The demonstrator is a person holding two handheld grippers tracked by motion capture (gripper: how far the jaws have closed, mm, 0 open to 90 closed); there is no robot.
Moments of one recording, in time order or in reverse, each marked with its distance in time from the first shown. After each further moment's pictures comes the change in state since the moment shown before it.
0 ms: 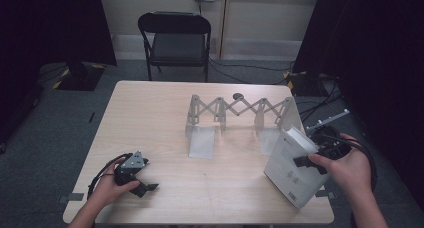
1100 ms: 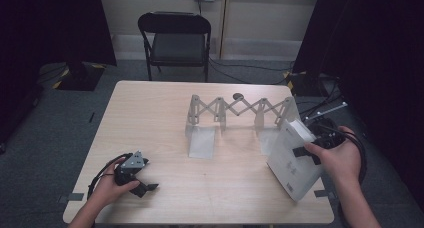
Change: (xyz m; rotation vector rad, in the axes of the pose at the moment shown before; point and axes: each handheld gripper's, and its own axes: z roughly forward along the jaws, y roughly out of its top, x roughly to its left) left arm 0.000 0.000 0.000 0.000 0.000 0.000; right arm -0.009 0.018 0.009 0.002 -0.079 0.147
